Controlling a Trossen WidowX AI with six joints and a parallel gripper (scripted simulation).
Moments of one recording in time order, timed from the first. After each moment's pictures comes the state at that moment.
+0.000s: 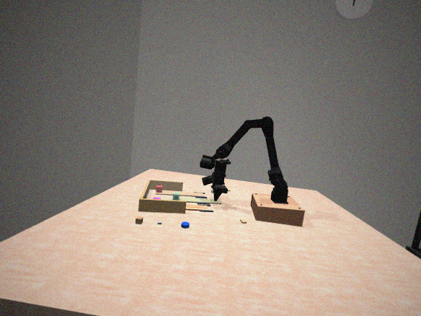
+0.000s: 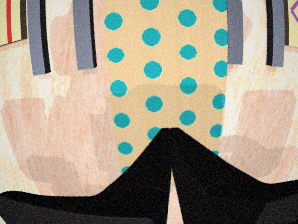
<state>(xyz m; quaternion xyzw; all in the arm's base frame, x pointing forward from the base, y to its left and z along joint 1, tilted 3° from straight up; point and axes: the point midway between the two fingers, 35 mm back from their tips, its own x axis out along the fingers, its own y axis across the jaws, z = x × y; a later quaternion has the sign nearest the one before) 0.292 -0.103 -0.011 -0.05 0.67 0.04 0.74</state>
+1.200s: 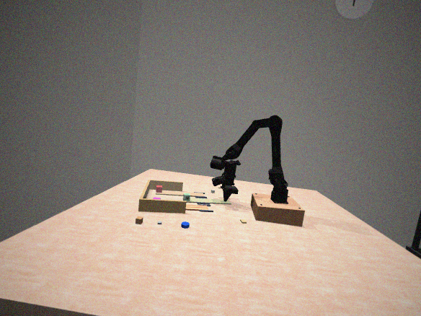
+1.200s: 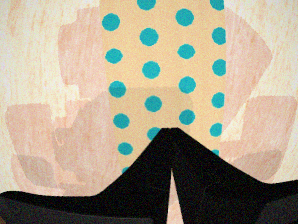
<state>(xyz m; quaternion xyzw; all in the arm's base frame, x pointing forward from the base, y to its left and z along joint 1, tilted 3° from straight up) 0.241 -0.112 -0.015 -0.06 0.67 0.04 0.74</state>
